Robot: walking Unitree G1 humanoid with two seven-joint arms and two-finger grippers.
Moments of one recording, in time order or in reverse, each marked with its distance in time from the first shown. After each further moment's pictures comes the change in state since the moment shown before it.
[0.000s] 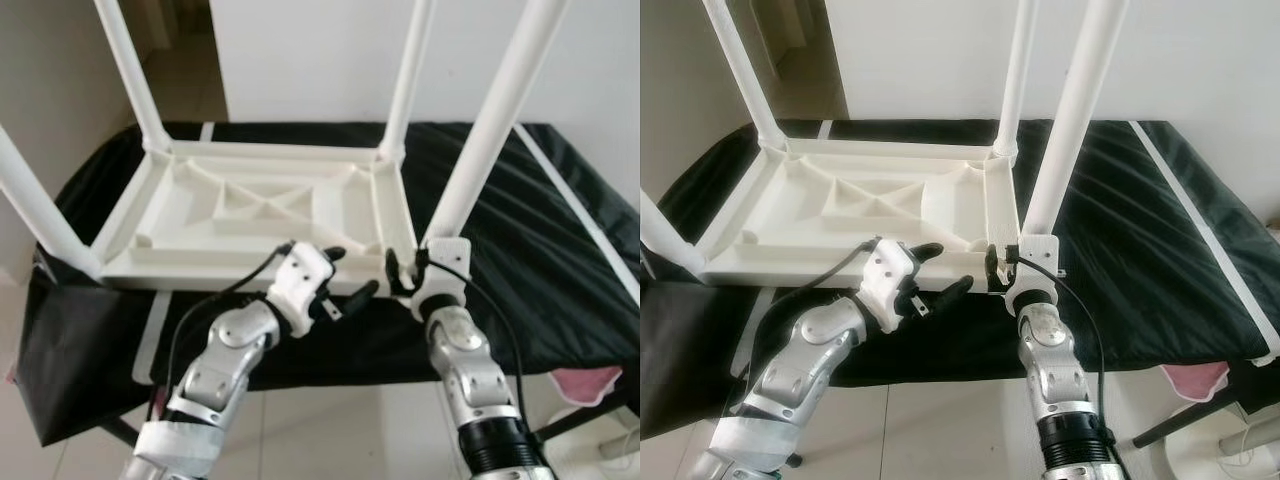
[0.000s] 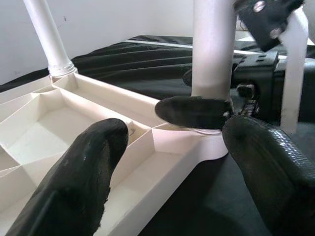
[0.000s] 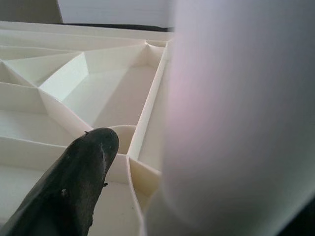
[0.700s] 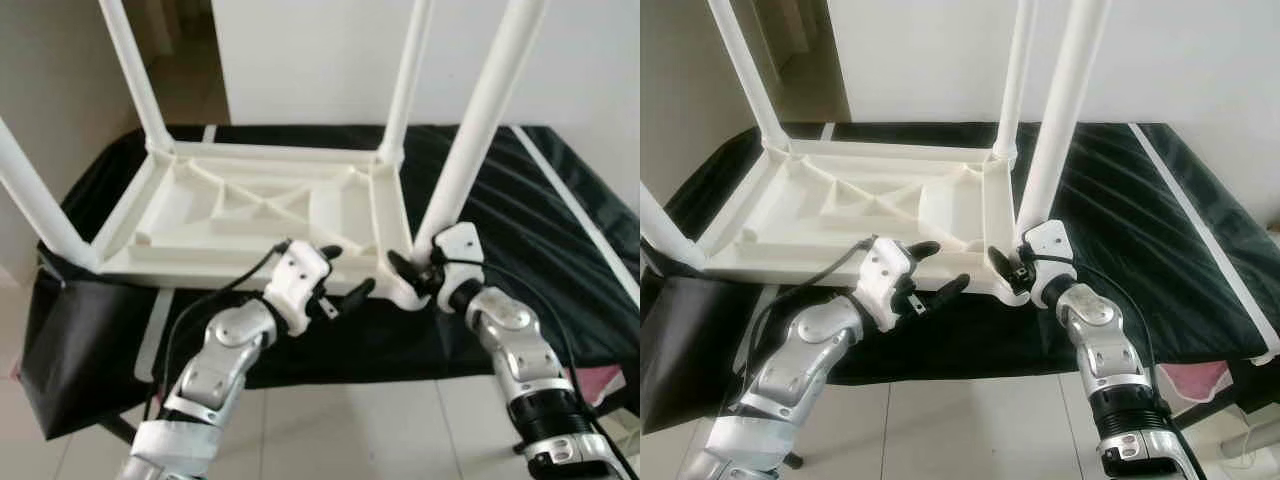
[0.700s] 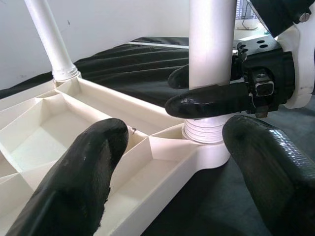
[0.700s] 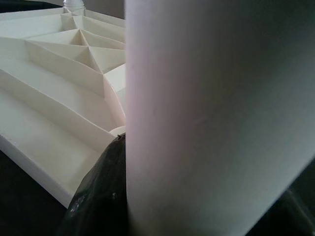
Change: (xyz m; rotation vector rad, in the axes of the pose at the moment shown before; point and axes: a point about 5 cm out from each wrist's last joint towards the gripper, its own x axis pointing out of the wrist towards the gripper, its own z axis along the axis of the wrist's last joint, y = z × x) left arm -0.003 0.004 0.001 0.011 0.005 0.008; right arm 0.009 -0.016 0.004 -0.132 0.012 0.353
